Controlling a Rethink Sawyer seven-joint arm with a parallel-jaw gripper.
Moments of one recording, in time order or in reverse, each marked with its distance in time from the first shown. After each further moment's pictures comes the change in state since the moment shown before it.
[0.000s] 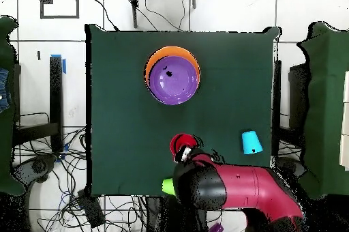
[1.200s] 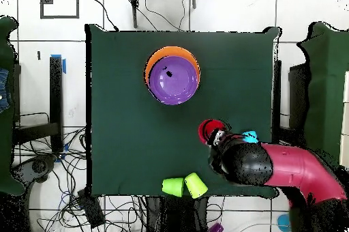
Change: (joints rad) arm -0.171 0.141 0.064 -0.210 -0.064 0.137 -0.019
